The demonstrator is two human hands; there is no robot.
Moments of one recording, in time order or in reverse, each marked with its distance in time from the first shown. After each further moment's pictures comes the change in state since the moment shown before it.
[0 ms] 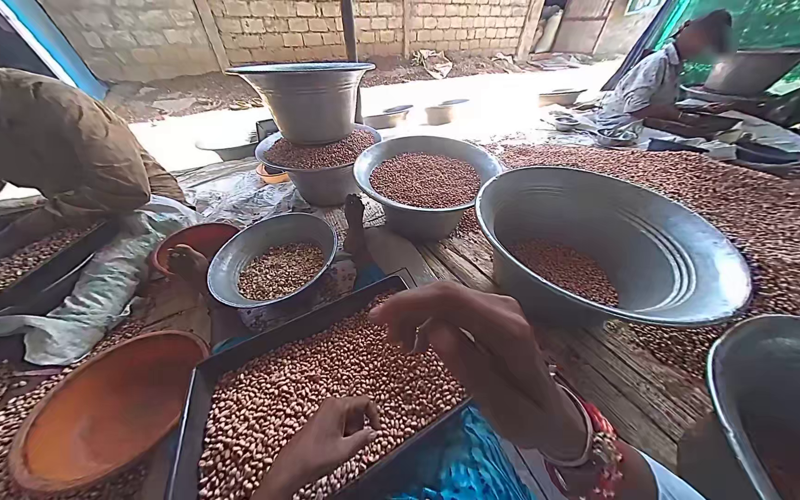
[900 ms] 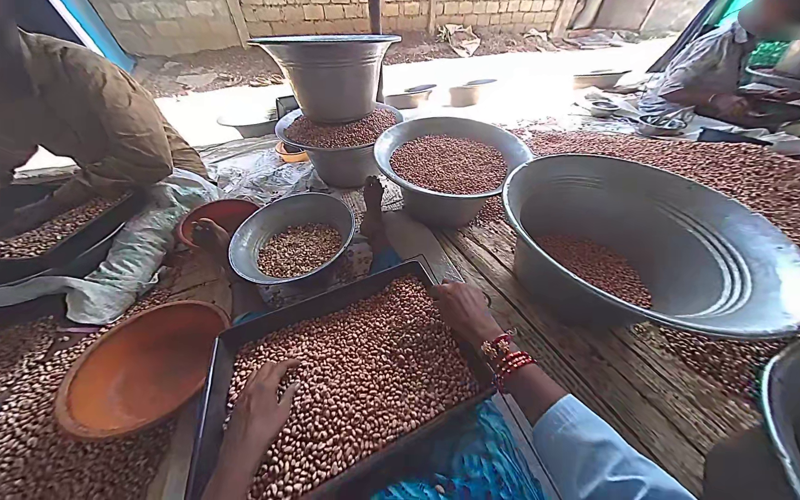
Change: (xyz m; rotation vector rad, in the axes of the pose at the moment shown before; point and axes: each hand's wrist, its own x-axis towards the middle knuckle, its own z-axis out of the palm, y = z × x) left_hand -0.048 -0.065 -0.033 0.537 0.678 -0.451; right_hand -0.056 0.174 0.028 -0.817 -0.700 1.009
